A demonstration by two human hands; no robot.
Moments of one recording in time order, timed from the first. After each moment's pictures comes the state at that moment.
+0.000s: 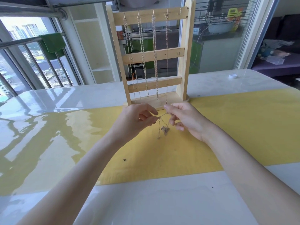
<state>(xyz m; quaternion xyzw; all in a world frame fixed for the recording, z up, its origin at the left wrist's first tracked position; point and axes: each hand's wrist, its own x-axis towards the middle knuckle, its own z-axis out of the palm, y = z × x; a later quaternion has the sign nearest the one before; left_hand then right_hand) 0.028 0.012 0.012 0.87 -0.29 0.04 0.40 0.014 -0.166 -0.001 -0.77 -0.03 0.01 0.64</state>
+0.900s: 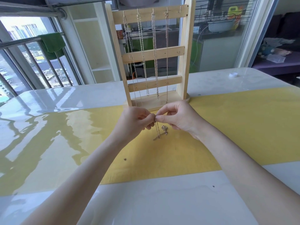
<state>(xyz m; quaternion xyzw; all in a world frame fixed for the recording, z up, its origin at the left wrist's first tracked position) 0.028 0.007 0.005 0.87 -0.20 0.03 0.44 0.011 -0.157 0.004 -0.80 -0.09 -0.02 0.59</state>
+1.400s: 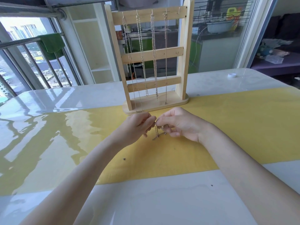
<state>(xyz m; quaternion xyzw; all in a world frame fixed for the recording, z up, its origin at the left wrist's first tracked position) 0.029 0.010 -0.001 0.88 -0.27 -0.03 0.39 0.009 -0.157 0.002 -0.75 -0.06 0.14 0.65</state>
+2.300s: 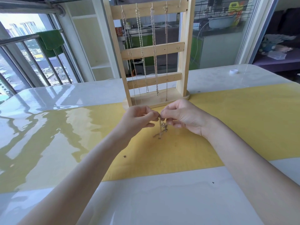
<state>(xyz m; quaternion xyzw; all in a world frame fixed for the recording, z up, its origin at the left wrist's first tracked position) 0.021 0.002 0.003 0.77 -0.14 -0.09 0.61 0.010 -0.162 0.008 -0.75 -0.06 0.09 0.65</state>
